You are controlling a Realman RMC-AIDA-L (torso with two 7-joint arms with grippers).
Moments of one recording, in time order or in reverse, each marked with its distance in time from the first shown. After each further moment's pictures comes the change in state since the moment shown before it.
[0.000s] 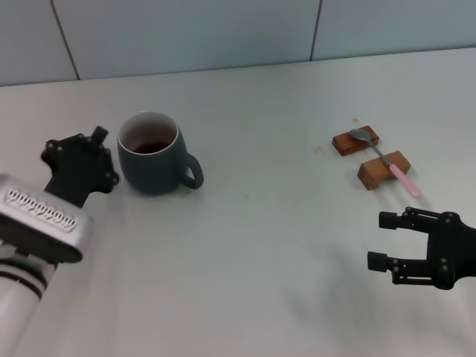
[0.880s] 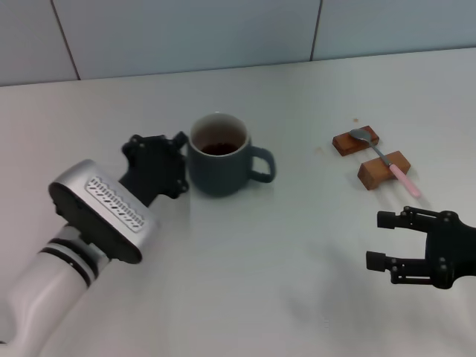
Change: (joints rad) left arm -0.091 0.001 -0.028 -0.054 0.214 -0.124 -0.001; right arm 0.004 0.001 -0.003 -0.004 0.000 -0.003 0.006
